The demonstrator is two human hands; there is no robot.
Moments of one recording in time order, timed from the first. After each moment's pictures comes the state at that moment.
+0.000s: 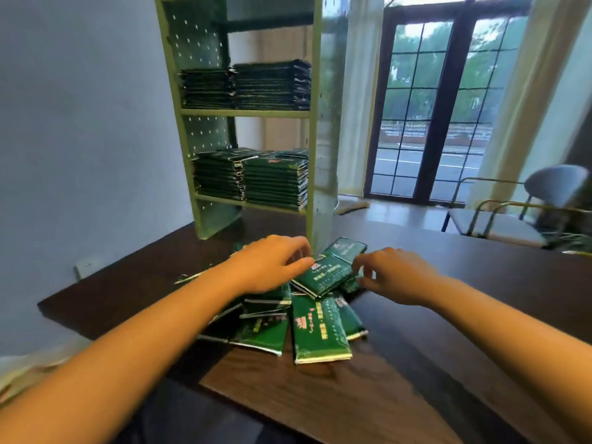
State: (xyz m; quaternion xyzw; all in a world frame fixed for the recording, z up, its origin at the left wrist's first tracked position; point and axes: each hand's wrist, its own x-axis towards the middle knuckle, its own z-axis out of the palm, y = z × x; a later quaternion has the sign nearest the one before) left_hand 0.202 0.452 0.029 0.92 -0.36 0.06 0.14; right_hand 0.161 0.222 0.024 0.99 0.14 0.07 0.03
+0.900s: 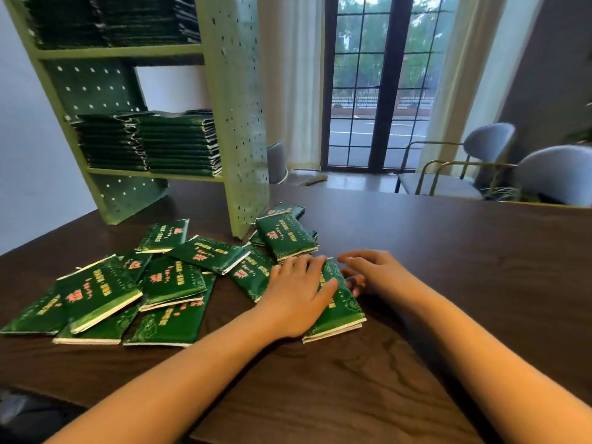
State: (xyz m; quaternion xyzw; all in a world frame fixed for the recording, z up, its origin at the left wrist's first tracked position) left_hand 0.175 0.299 -0.083 0.93 -0.34 0.03 0.13; right_hand 0.124 0.148 -0.053 0.78 -0.11 0.02 -0.61
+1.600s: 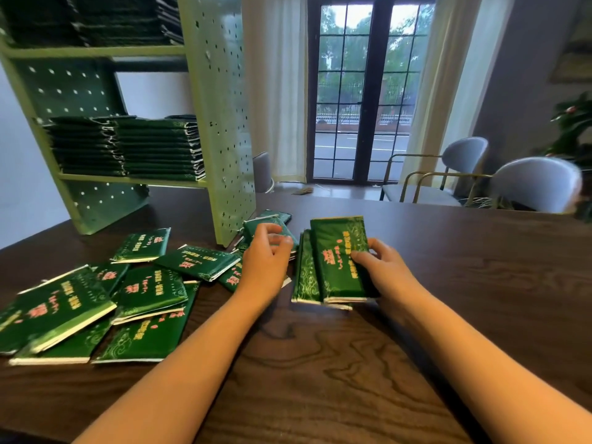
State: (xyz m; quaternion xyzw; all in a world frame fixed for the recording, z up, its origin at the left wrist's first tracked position) left_hand 0.203 0.295 -0.064 0.78 -0.19 0.10 0.58; right_hand 0.132 0.137 -0.061 0.68 -0.13 0.15 -0.71
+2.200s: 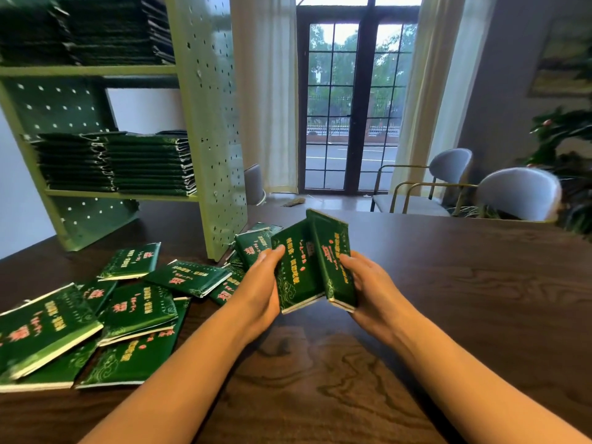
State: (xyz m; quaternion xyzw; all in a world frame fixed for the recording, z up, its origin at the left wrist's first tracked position) left_hand 0.185 0.290 -0.050 0.49 -0.09 -0.24 0.83; right_hand 0.119 0.155 -0.050 0.52 -0.07 0.07 -0.85
